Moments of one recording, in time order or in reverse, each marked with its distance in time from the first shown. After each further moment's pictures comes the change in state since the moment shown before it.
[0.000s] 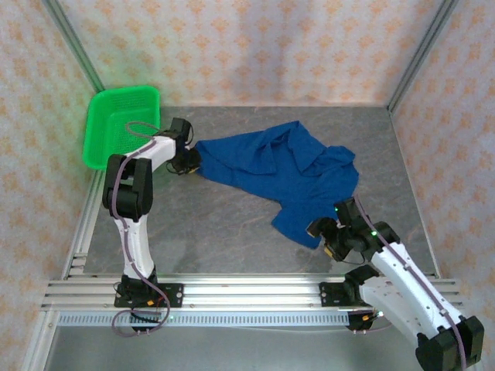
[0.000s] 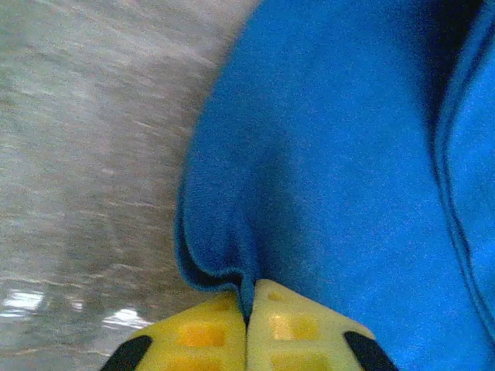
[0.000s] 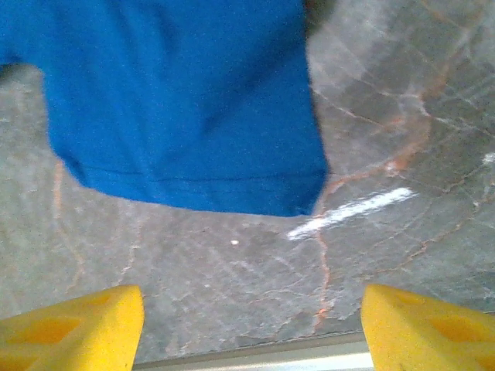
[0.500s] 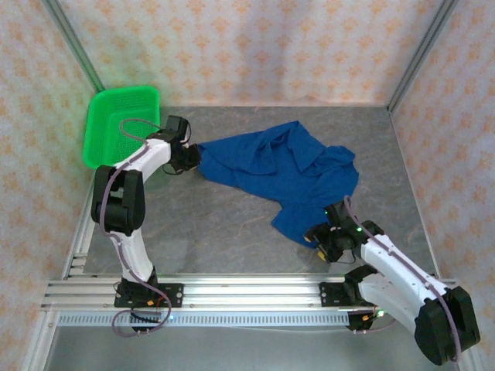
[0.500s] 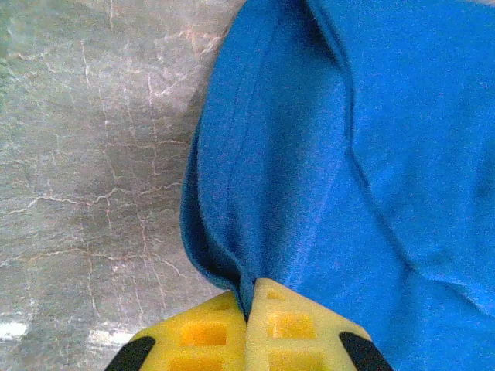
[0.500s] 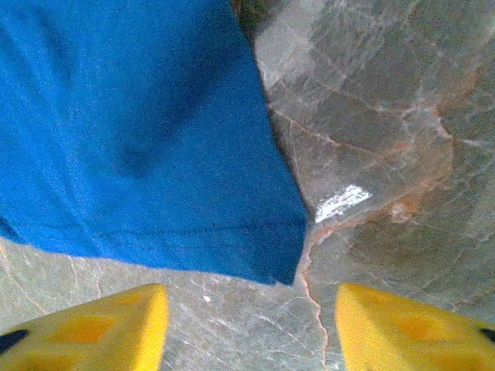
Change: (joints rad) left arm -0.004 -0.196 -0.099 0.014 0.026 0.028; right arm 0.024 0.145 -0.100 0.205 0.004 0.108
